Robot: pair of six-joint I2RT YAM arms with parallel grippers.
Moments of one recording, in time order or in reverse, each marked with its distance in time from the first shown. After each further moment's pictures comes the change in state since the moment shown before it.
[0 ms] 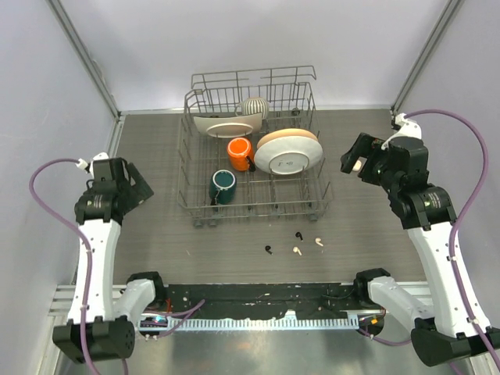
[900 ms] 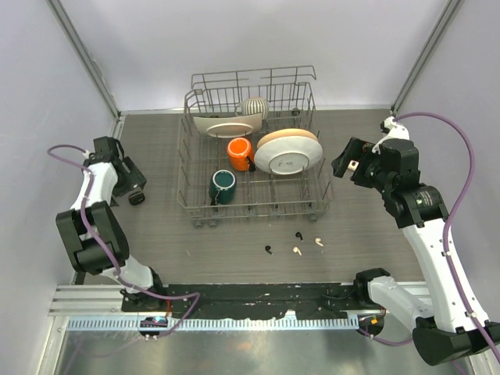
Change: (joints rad) left arm 0.202 0.642 0.083 0.240 0.055 0.085; right arm 0.022 0.002 -0.061 0.036 -0.085 0.018
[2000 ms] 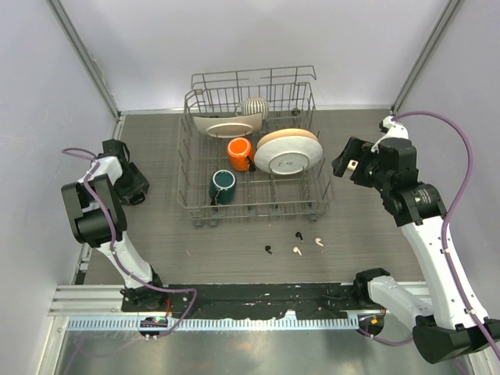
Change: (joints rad) left arm 0.009 0.298 0.076 0.116 0.060 -0.007; right arm 0.003 0.013 0.000 0.000 0.030 -0.011
